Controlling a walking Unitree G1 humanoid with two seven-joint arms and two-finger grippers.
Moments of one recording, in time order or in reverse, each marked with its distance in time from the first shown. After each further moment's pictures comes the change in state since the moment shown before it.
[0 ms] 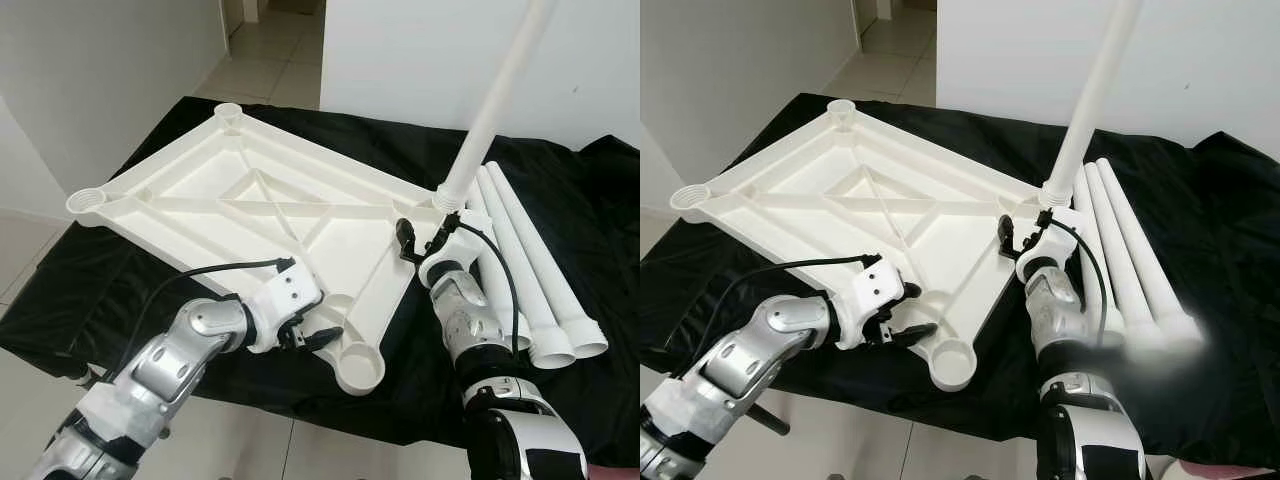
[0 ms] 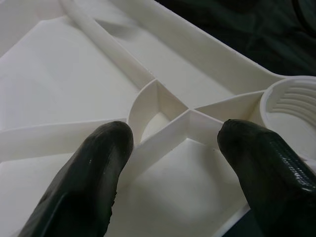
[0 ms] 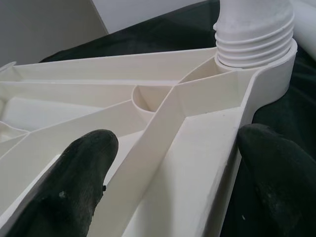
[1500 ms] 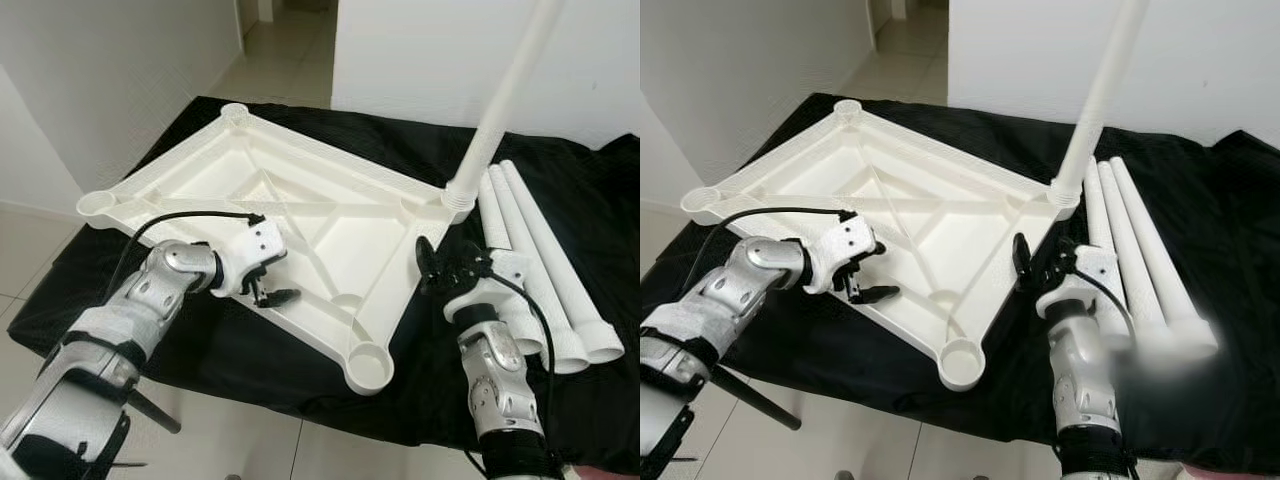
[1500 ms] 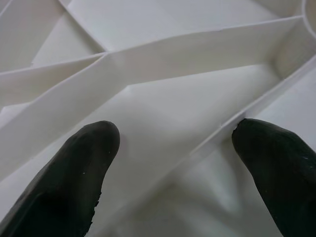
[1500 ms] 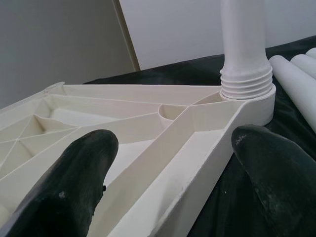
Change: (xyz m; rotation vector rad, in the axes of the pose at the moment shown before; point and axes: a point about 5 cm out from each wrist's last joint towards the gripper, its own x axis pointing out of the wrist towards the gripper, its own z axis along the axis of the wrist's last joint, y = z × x) left arm -0.016 0.087 -0.020 0.069 0.203 0.026; right arm -0.068 -0.018 0.014 -0.119 -0.213 0.091
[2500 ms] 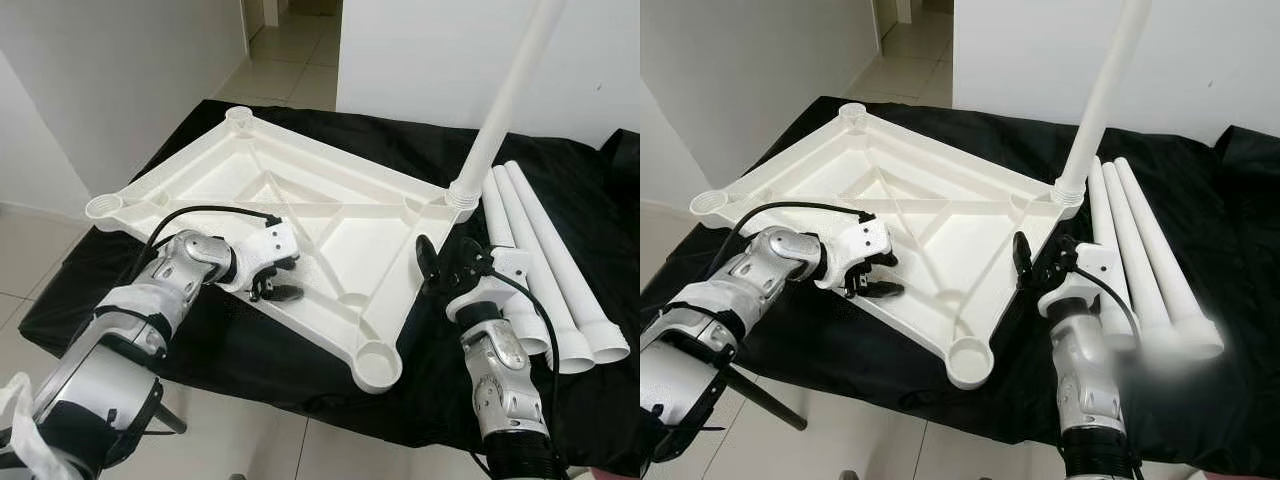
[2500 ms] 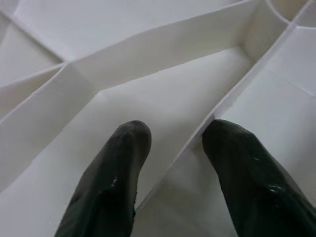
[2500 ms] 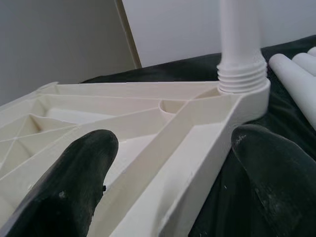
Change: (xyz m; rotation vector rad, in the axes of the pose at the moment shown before) left arm 0.017 -0.002 0.005 0.041 0.047 -0.162; right arm -0.003 -0.004 0.001 -0.020 0.019 -0.005
